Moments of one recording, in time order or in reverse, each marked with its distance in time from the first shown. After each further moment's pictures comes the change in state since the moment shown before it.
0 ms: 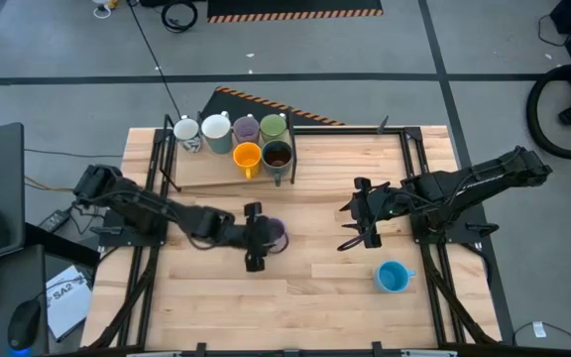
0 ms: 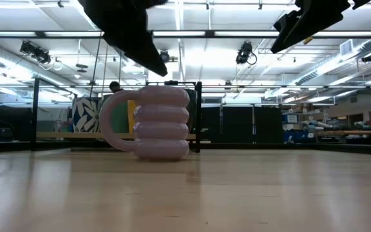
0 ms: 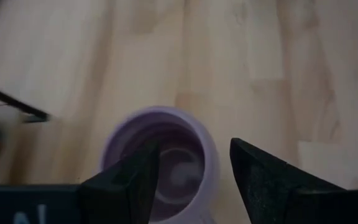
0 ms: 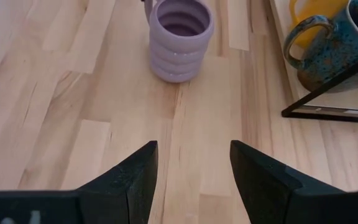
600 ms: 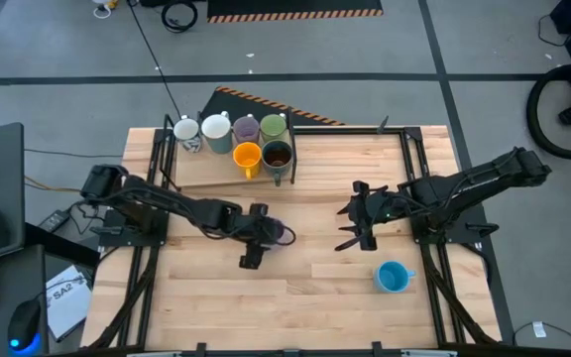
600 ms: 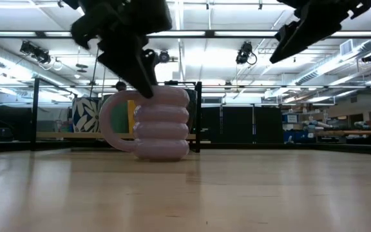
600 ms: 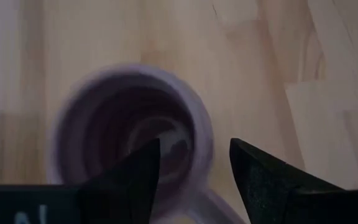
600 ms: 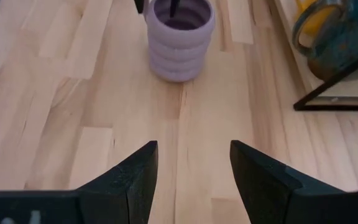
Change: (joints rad) left arm 0.106 0.050 -0.001 -0.065 0.270 0.180; right arm 0.000 0.009 -0.082 0.112 0.000 0.068
